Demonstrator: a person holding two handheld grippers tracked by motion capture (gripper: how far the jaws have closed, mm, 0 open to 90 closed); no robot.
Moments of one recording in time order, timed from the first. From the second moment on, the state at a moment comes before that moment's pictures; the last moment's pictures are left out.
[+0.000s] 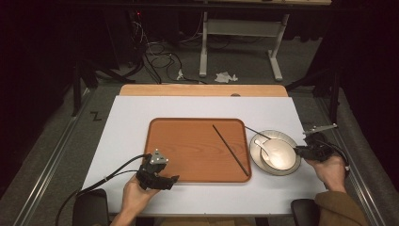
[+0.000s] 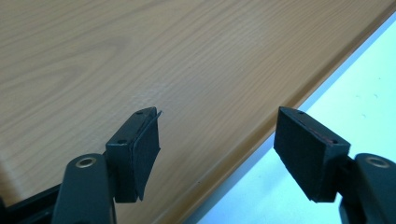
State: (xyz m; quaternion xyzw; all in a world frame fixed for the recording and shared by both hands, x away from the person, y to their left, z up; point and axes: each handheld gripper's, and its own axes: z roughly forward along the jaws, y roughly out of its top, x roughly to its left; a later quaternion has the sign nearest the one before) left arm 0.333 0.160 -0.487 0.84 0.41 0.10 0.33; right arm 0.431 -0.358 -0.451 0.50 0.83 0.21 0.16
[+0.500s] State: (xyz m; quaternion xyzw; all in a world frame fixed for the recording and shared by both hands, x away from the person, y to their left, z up) left arm 0.332 0.161 -0.486 0.84 0.41 0.10 0.33; right arm 0.431 -0.352 -0.454 0.49 0.84 0.20 0.16
